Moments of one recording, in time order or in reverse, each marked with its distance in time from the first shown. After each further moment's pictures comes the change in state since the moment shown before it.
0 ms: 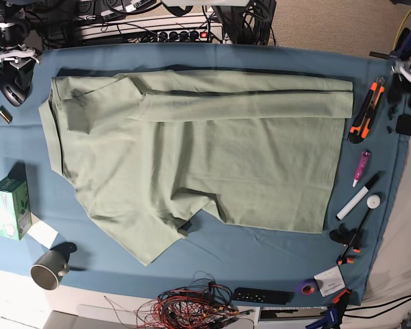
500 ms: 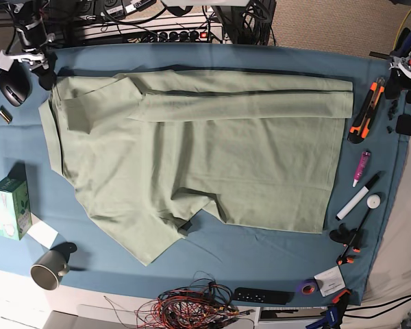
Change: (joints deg) left arm 0.2 0.0 0.0 0.0 0.0 0.0 0.5; right arm 6.3 2.7 -4.9 -22.8 18.0 5.8 -5.2
